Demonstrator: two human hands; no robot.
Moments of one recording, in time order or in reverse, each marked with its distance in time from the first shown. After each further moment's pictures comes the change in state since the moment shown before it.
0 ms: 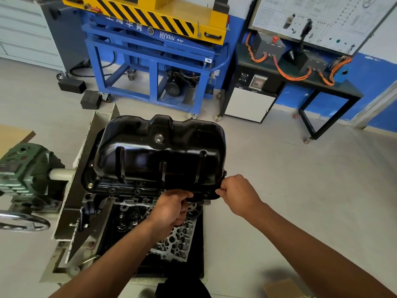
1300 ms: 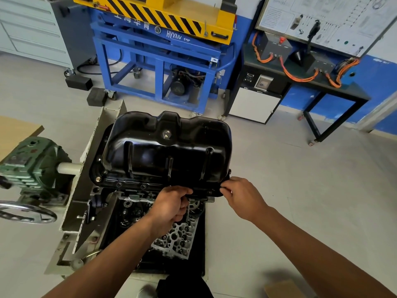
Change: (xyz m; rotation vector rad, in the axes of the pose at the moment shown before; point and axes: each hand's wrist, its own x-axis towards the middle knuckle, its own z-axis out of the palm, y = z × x) left_hand 0.002 -0.006 -0.013 -0.027 0.014 0.021; right_hand -0.012 0.008 0.012 0.090 0.112 -0.189
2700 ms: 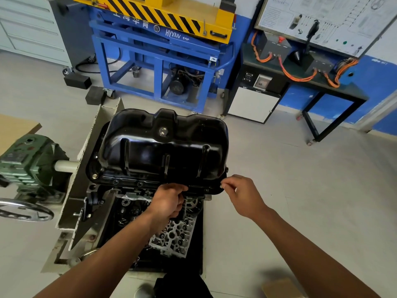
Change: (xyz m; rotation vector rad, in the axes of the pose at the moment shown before) left_hand 0.004 -0.002 0.003 0.033 0.062 0.015; right_hand -0.005 0.015 0.007 0.314 0.127 0.035
